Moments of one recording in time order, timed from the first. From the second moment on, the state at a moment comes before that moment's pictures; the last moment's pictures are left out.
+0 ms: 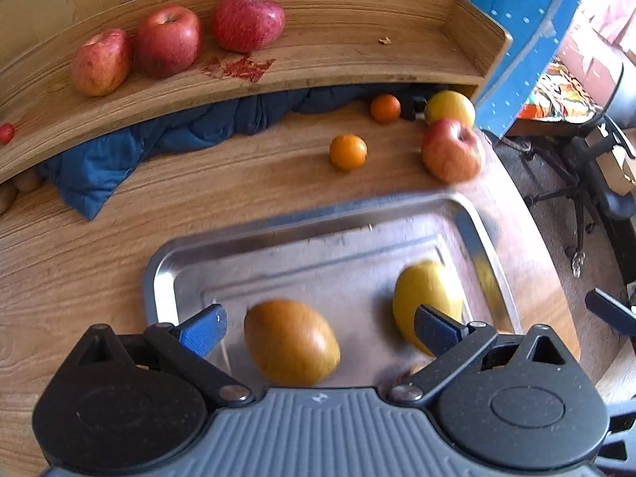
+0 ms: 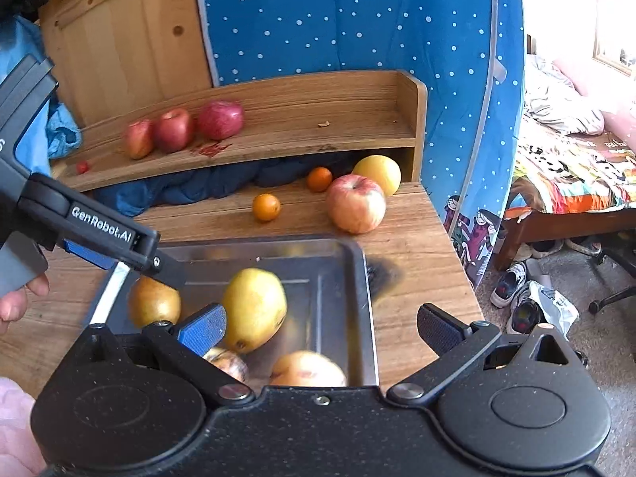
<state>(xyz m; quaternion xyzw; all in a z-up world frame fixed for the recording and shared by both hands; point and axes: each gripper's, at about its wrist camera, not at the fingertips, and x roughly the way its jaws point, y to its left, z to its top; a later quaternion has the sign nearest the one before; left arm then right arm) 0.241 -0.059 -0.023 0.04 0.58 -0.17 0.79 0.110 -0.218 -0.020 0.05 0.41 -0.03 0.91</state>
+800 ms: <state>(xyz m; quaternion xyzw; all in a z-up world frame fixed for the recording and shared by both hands) 0.325 -0.090 -0.060 0.04 0.58 -0.18 0.79 0.196 -0.251 -0.055 0.05 0.45 -0.04 0.89</state>
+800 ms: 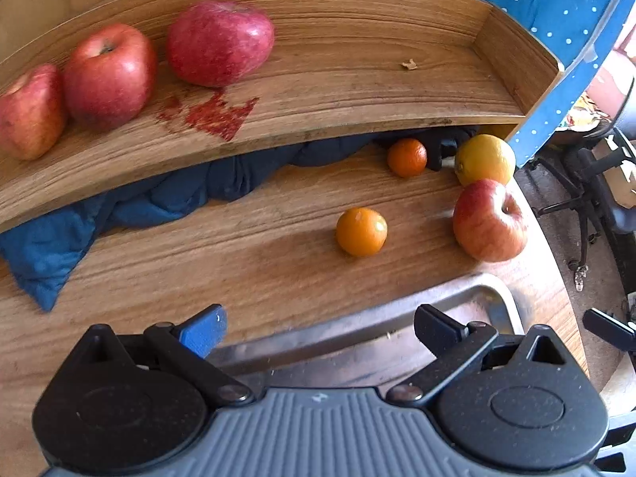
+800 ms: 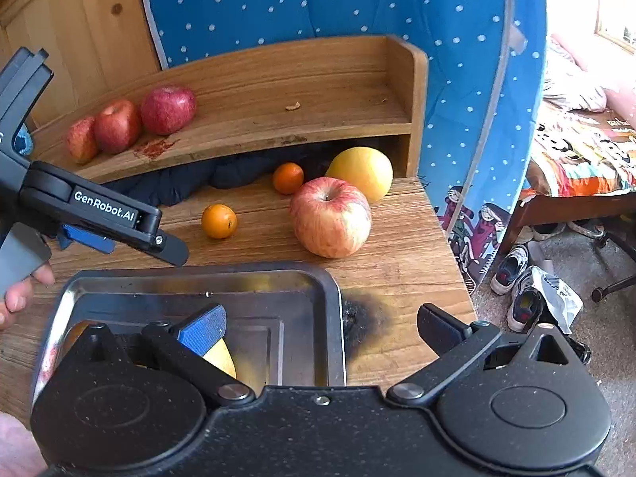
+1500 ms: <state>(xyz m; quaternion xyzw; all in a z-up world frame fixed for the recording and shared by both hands) 0.352 -0.089 -0.083 0.03 0.57 -0.23 0.79 0.251 -0.238 -0.050 -0.06 0.45 -0.02 0.89</state>
